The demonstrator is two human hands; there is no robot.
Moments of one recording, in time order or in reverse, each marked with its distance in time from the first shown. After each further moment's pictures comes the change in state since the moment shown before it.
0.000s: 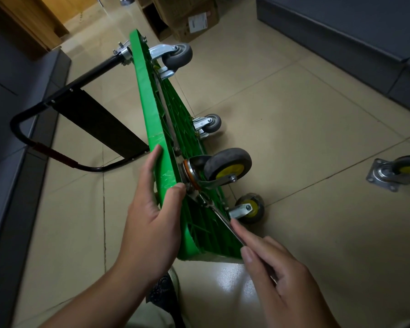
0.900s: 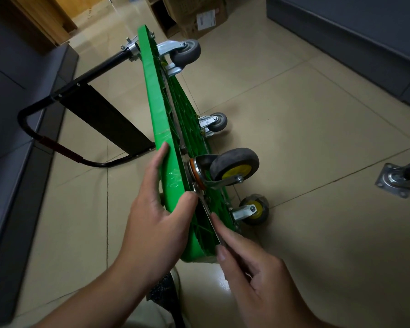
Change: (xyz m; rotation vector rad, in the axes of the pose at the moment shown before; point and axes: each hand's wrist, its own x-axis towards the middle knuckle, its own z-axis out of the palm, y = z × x) left_hand -0.001 0.002 -0.003 0.015 -0.046 0.023; right_hand 0.020 0.024 0.022 0.058 -0.191 -0.210
